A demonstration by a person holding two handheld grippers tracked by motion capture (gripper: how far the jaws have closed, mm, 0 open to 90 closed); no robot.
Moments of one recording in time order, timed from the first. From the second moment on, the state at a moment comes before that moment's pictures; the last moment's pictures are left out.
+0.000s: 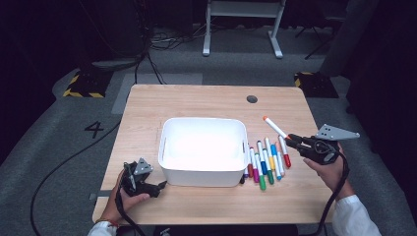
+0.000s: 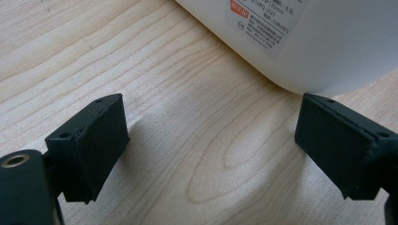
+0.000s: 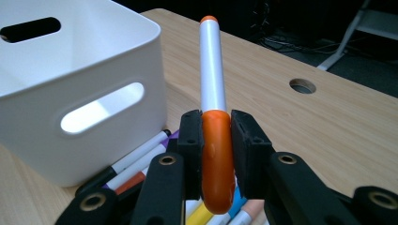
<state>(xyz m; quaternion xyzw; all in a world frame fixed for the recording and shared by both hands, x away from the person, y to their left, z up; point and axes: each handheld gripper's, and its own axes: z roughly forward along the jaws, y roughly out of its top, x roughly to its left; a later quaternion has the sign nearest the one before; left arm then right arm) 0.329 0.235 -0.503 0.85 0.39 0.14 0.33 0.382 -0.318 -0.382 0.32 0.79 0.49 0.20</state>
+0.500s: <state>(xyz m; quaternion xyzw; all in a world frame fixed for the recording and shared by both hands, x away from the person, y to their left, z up) 0.329 0.235 -0.503 0.85 0.39 0.14 0.33 0.385 -0.270 -0.350 0.25 0.81 0.50 0.19</state>
